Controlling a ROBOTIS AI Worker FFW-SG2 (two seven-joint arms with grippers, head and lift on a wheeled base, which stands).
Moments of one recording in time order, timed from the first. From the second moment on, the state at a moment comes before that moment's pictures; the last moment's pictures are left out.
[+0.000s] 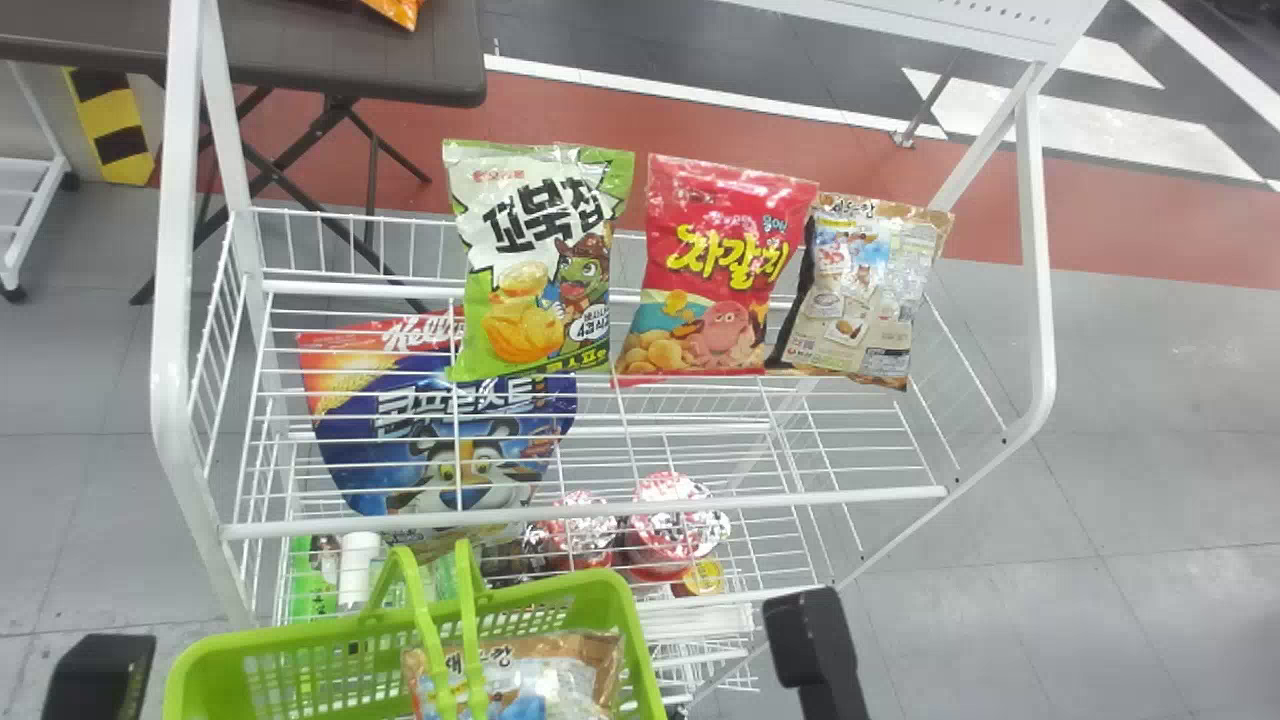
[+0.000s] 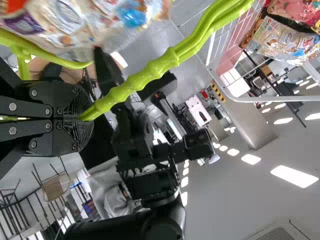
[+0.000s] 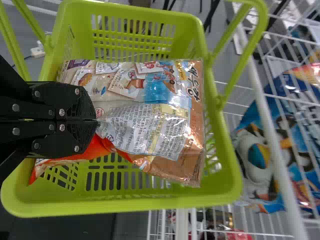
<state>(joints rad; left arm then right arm) 0.61 0.13 -0.10 -2.22 0.17 1.00 -1.30 0.68 -0.09 -0.08 -2.57 -0.10 1.57 0.59</state>
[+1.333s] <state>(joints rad) 0.60 0.14 -0.08 -2.20 0.17 1.00 -1.33 0.00 0.00 0.13 -1.72 0.07 0.40 0.11</state>
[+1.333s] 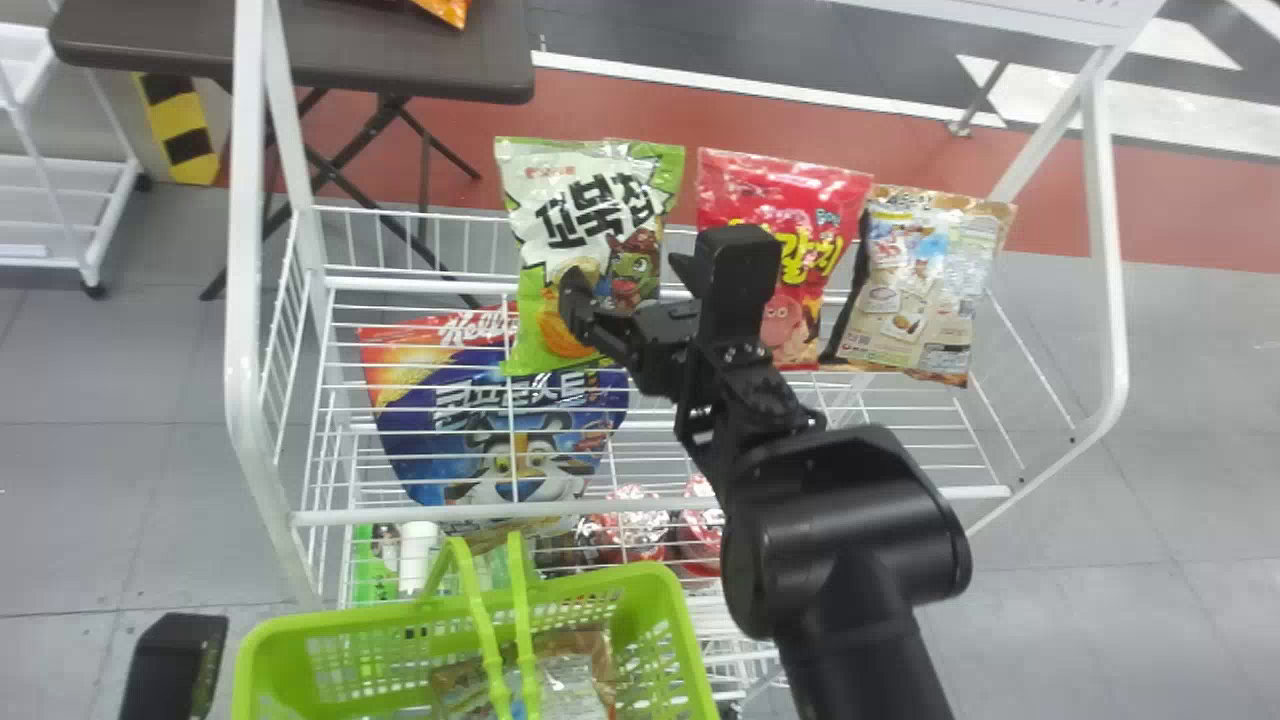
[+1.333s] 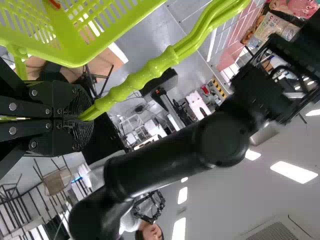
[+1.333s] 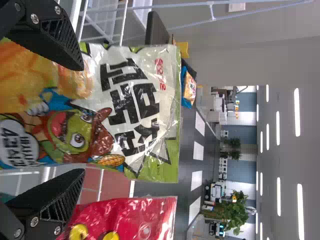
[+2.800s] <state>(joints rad) 0.57 0.13 -0.09 -2.19 0.18 1.02 -1.31 0.49 -0.05 -0.19 -2.70 -0.14 1.54 0.38</state>
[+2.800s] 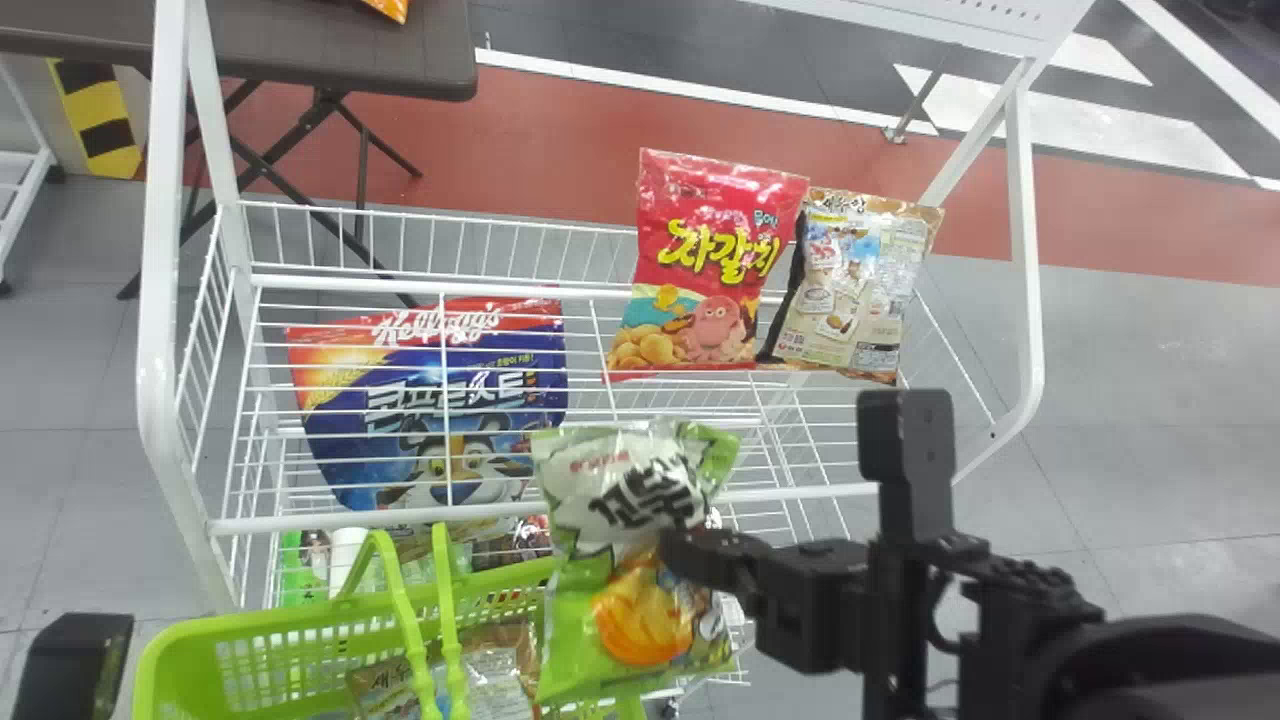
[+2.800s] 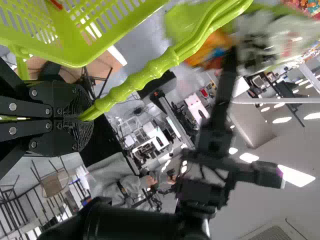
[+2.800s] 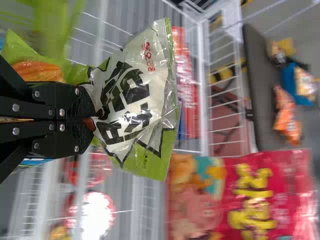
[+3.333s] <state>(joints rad) 0.57 0.13 -0.10 -2.19 0.17 1.01 -1.31 0.56 -0.05 -0.13 -2.54 -0.24 1.56 0.42</state>
